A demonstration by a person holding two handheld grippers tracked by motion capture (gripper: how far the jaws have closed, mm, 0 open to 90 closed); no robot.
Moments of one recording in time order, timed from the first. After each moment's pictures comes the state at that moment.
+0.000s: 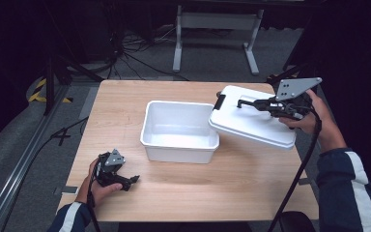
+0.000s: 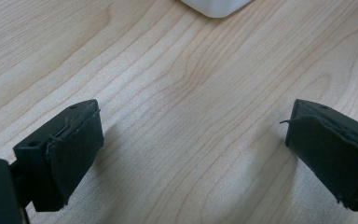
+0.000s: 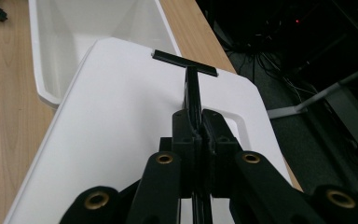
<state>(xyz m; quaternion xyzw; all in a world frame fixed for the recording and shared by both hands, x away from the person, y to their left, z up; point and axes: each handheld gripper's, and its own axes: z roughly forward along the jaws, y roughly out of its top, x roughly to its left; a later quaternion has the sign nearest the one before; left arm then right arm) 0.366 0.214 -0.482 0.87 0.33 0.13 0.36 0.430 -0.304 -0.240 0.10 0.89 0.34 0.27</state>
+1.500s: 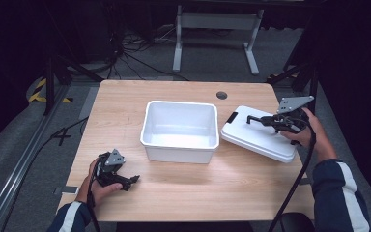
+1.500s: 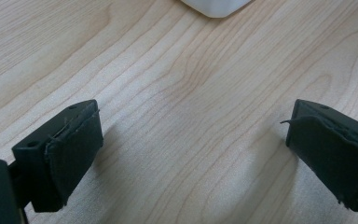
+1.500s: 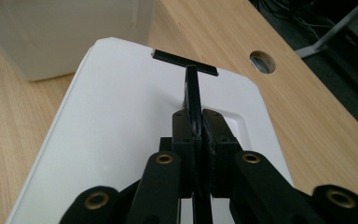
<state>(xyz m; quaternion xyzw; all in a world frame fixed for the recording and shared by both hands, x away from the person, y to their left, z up) 0.367 0.215 -0.482 0.87 0.33 0.13 0.35 0.456 -0.352 -0.331 0.21 0.90 0.32 0.22</state>
